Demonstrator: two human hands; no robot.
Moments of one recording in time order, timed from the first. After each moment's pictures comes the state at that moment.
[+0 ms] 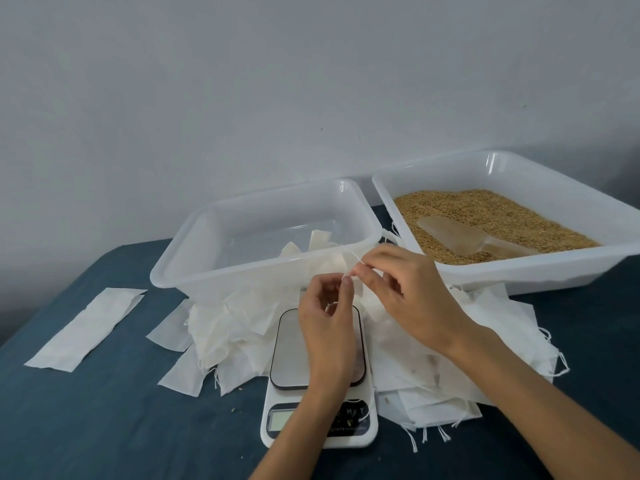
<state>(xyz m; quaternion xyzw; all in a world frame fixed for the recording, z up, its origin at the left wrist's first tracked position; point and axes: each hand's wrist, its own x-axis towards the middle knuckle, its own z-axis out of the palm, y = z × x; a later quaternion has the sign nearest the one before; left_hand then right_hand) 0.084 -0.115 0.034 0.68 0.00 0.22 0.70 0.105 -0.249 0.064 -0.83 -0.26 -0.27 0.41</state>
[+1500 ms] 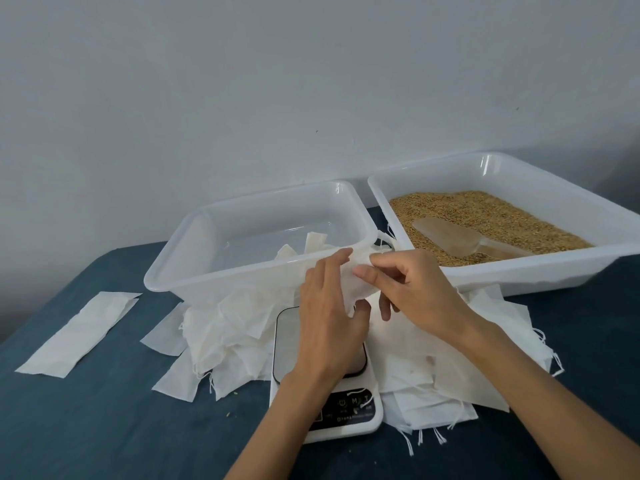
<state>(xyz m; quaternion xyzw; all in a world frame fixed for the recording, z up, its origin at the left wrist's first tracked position) 0.089 -0.106 0.046 0.86 -0.16 0.27 0.41 0.106 -0.260 0.071 -0.79 -0.23 -0.14 0.55</state>
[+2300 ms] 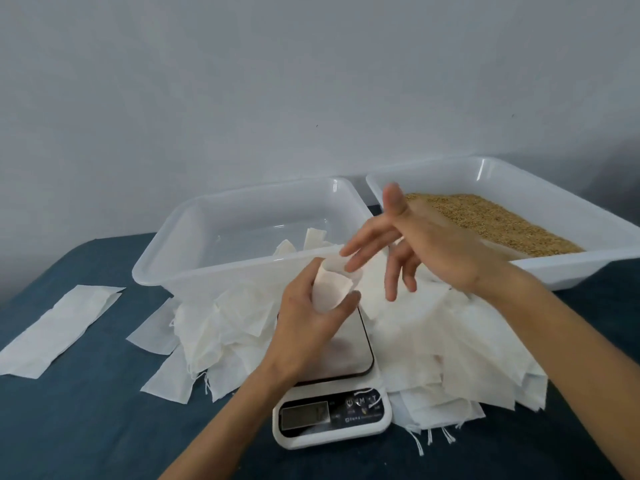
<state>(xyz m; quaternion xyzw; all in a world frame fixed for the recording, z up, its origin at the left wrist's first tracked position) 0.094 -0.059 0.060 0.78 -0.20 0.12 0.58 0.094 -0.255 0.157 -0.82 -0.24 0.03 0.53</state>
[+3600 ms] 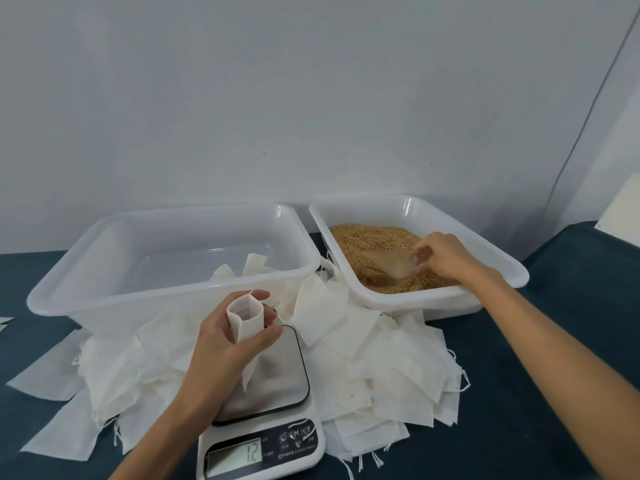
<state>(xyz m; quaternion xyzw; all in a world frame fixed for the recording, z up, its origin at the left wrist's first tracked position) 0.097 -0.041 0.048 0.68 -0.16 0.04 0.72 0.194 -0.440 0.093 -0.98 0.07 -0.08 0.18</state>
